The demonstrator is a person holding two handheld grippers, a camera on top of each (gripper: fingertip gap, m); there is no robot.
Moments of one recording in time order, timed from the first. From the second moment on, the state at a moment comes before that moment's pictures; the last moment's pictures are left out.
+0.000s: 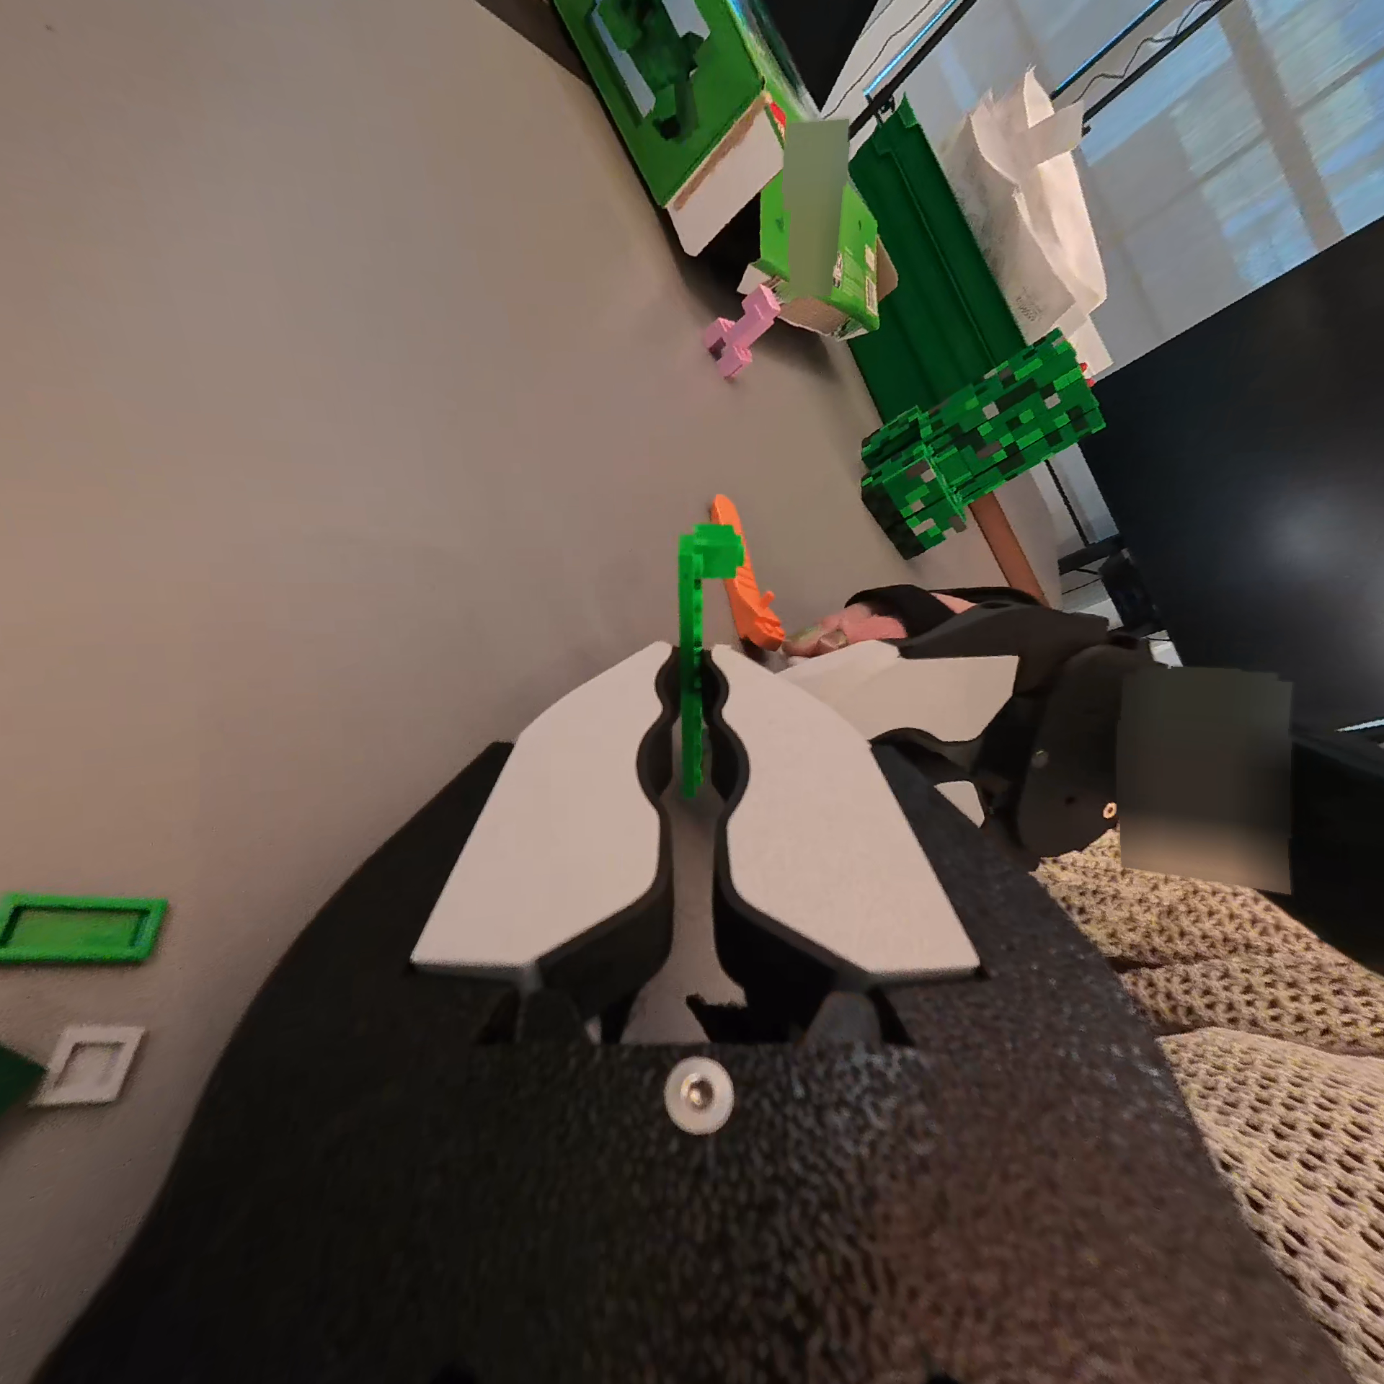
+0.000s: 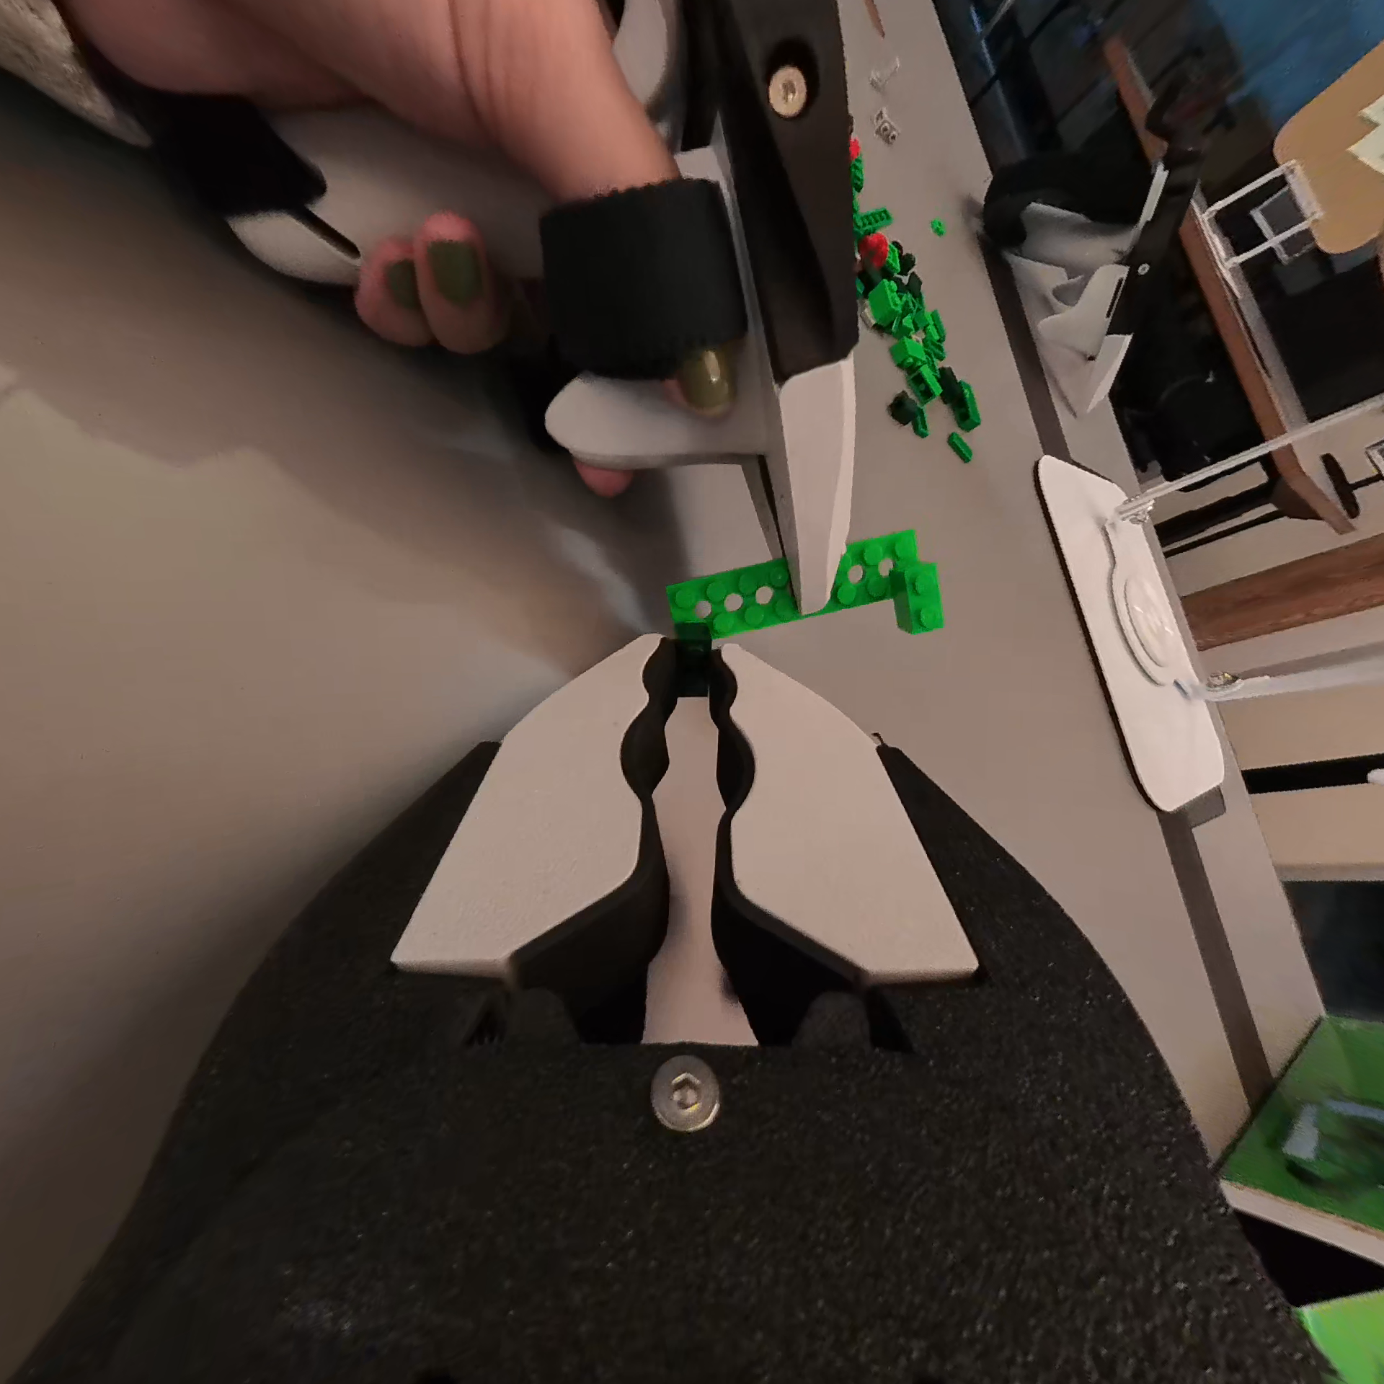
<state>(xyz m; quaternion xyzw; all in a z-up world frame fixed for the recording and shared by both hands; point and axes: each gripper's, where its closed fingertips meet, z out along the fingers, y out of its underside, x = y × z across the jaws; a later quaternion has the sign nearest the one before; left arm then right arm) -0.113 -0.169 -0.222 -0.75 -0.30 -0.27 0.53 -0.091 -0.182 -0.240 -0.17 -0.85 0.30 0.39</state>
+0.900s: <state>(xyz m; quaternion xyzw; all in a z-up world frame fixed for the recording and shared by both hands) -0.110 -0.178 -0.226 -0.78 -0.30 -0.26 0.49 -0.099 -0.184 -0.244 -0.16 -0.86 0.25 0.41</state>
